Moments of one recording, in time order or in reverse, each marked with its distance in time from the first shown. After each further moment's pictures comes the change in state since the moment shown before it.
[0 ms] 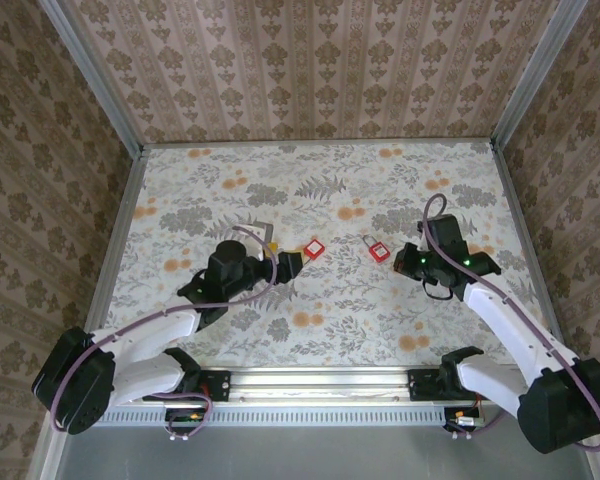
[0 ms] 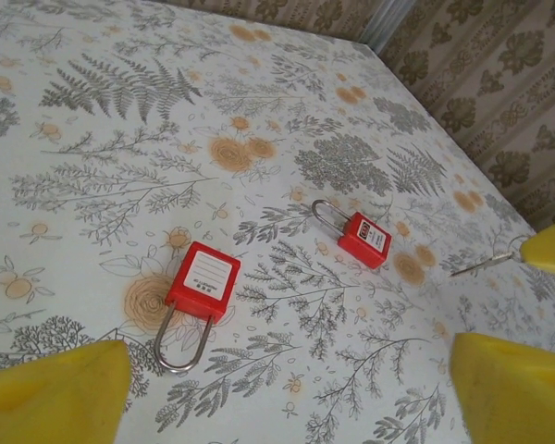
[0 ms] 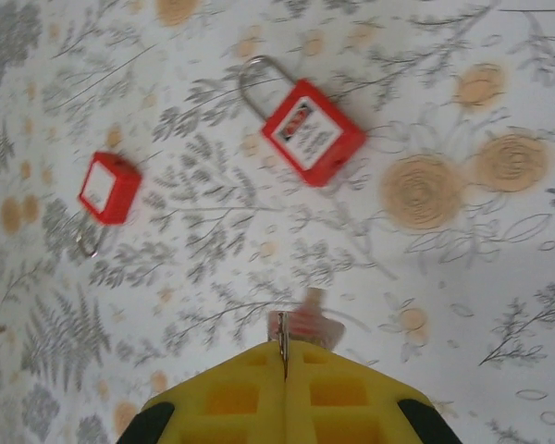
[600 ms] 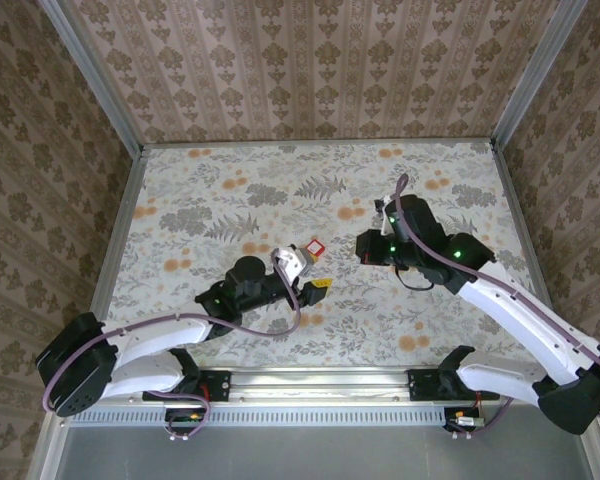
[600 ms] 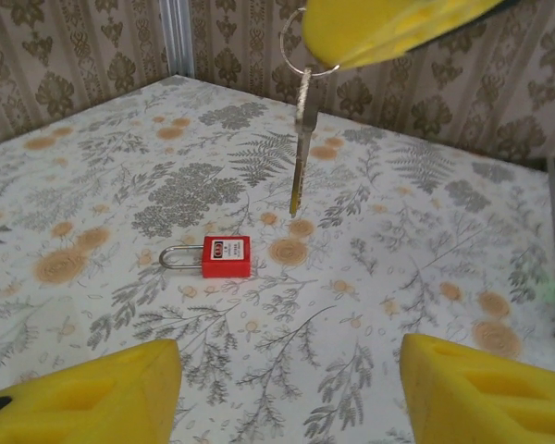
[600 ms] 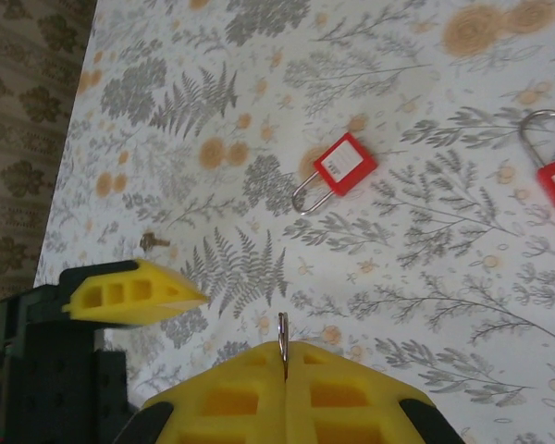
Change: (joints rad) left arm -0.242 0.059 0.005 0.157 0.052 0.440; right arm 0.382 0.076 0.357 -0.109 0.108 0.048
